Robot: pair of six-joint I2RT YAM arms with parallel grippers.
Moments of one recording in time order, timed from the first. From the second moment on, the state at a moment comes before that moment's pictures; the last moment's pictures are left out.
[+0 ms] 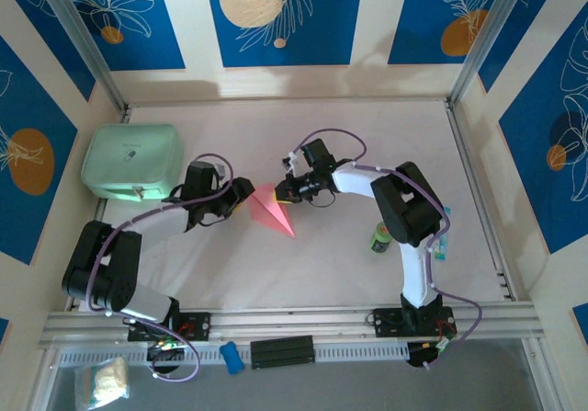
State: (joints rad) left arm -0.31 1.46 0.67 0.07 0.45 -0.96; right arm 0.54 2.02 1.26 -0.17 -0.77 0.54
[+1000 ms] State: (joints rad) left arm -0.44 1.46 0.65 0.58 0.66 -1.08; right arm 0.45 1.75 1.07 0.30 -0.97 1.14
